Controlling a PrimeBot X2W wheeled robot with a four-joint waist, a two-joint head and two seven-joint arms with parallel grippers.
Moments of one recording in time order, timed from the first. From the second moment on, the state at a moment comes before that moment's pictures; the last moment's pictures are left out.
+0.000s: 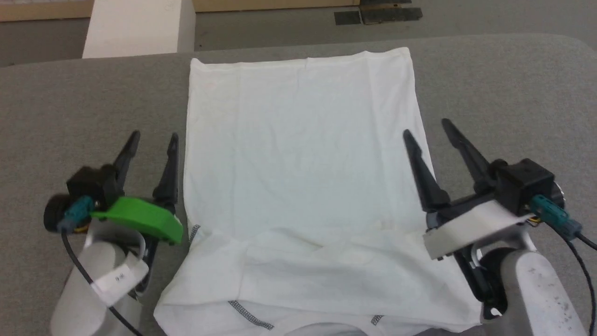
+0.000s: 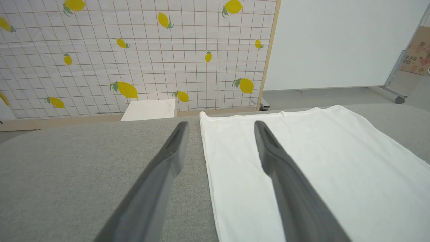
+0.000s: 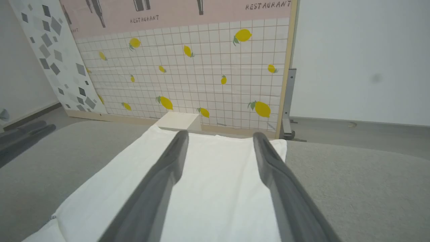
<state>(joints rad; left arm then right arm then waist) -0.30 0.24 -0.09 0.20 -0.29 -0.11 -0.17 -0.23 -0.05 0.15 -0.07 0.17 0.13 0.04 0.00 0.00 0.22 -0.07</state>
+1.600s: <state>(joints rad) -1.06 0.58 -0.08 0.30 -0.39 0.11 0.87 -0.68 -0.05 0.13 0.04 0.18 0.13 0.16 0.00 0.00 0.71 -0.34</state>
